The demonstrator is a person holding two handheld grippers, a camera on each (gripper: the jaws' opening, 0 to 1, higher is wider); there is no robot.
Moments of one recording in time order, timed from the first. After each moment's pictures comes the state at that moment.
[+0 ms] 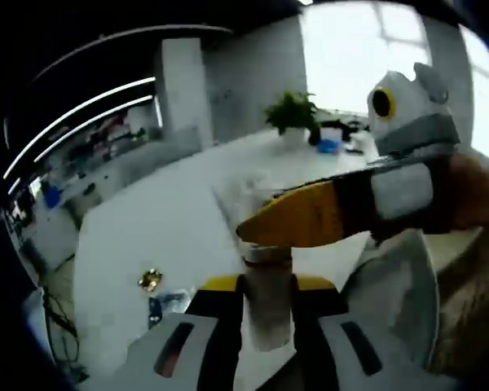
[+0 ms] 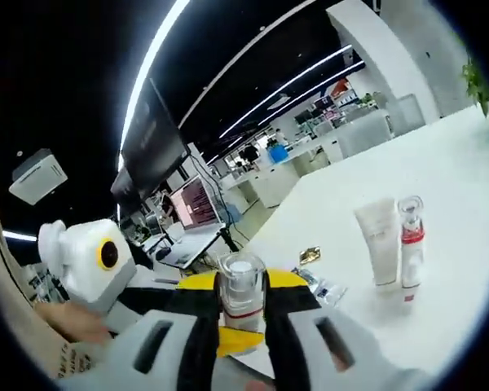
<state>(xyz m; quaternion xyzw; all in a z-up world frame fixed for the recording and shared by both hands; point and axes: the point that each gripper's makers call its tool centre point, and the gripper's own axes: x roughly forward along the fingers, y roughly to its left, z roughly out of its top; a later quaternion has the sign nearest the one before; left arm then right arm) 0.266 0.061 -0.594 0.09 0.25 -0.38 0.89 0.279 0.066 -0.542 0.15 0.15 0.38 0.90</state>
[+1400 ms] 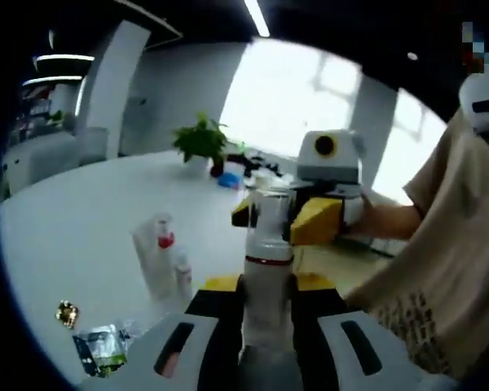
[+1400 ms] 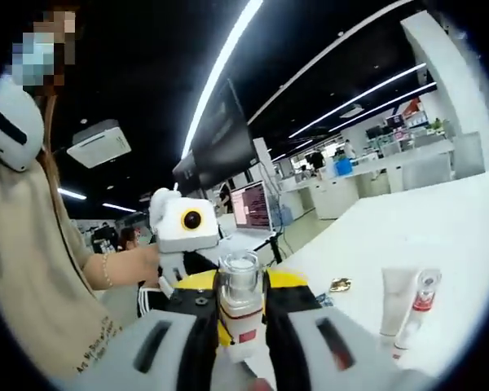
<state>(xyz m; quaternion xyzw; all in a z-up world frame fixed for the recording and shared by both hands) 0.258 0.024 -0.529 0.00 0.22 -0.58 0.78 0.277 0.036 -0.482 0.15 0.08 0.46 0.87</state>
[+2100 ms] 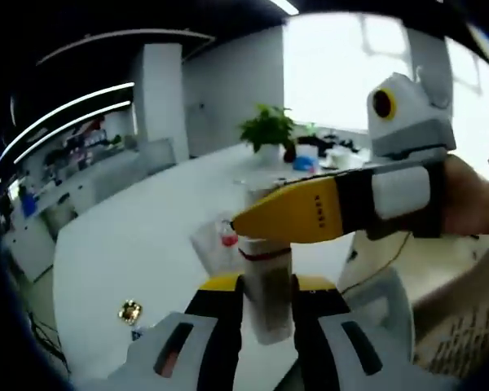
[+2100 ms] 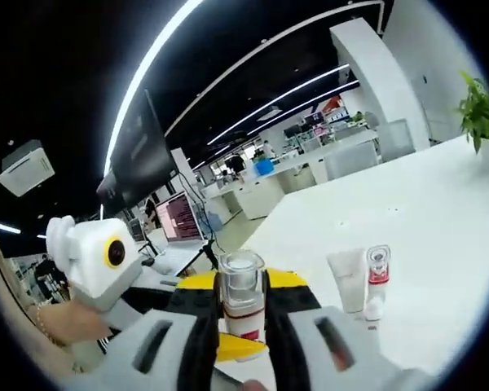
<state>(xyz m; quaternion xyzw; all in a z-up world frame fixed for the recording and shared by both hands) 0.278 0.021 -0.550 0.08 0.22 -0.47 0.85 0.297 0.025 -0.496 0.16 0.13 0.34 0.92</state>
